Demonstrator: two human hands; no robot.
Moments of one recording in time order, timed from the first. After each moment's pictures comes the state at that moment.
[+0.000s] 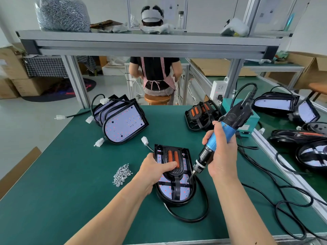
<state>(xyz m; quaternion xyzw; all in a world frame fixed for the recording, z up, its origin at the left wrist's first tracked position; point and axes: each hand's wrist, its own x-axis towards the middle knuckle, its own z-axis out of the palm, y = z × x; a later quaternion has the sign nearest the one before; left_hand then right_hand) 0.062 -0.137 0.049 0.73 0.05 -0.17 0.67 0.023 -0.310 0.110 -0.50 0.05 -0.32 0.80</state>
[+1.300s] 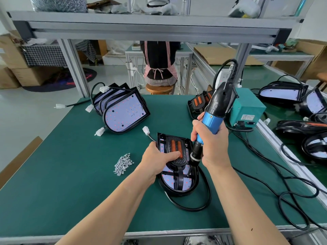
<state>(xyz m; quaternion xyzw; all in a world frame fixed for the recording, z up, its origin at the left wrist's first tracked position) 0.058 -0.140 0.053 0.74 0.04 -0.14 0.65 0.030 -0.288 0.105 -0.59 -0.03 -0.30 0.75</state>
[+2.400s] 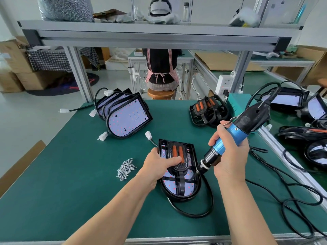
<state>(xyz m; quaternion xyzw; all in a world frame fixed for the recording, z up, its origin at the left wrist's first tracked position) 0.061 -0.135 0.049 0.73 0.05 -0.16 0.67 0.010 -0.304 0.104 -0.48 0.06 -0.36 0.80</state>
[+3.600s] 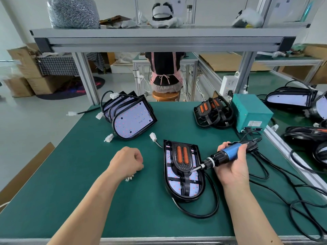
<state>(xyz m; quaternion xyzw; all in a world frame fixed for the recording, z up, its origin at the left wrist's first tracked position) 0.078 -0.044 0.075 0.97 -0.02 -0.08 0.25 0.036 -0.341 0.042 -0.12 0.19 -0.22 0.95</state>
